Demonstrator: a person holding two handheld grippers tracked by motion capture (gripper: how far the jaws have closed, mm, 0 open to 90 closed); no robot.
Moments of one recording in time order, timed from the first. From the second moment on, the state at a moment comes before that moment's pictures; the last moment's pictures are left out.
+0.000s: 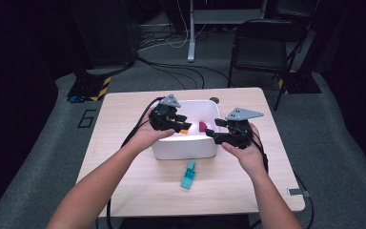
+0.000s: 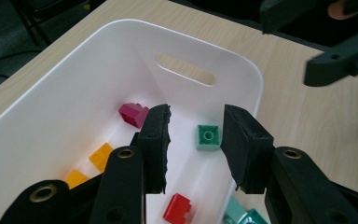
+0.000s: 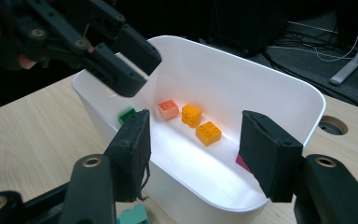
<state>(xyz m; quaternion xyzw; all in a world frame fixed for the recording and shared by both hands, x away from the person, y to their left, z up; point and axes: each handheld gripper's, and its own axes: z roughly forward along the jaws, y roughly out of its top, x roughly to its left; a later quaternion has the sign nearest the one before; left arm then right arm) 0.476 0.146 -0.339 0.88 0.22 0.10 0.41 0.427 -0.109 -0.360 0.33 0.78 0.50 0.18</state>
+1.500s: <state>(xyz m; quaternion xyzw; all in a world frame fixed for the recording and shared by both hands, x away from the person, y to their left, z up) 0.406 0.152 -0.422 0.88 0.22 0.07 0.41 0.425 -0.106 -0.360 0.33 0.78 0.50 0.18</state>
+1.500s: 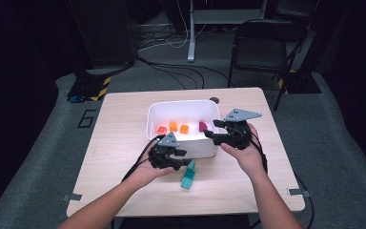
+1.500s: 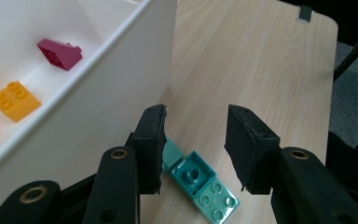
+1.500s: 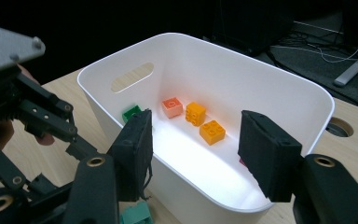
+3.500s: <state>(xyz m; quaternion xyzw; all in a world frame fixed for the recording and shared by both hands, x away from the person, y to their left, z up) 0.361 0.138 -0.516 0.89 0.24 0.05 0.38 0.426 -0.103 -0.362 0.33 0.78 0.50 0.18</state>
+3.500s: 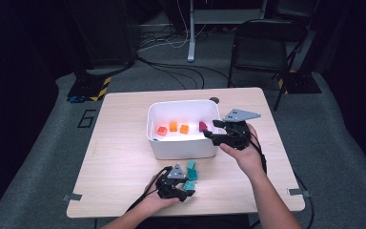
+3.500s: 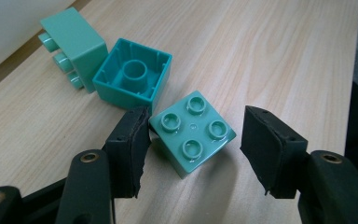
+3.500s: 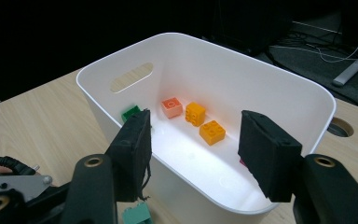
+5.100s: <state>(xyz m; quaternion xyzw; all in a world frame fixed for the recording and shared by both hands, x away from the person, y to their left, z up) 0.370 0.152 -0.486 0.89 0.23 0.05 0.40 0.427 -0.104 -0.364 0.33 0.78 0.50 0.18</state>
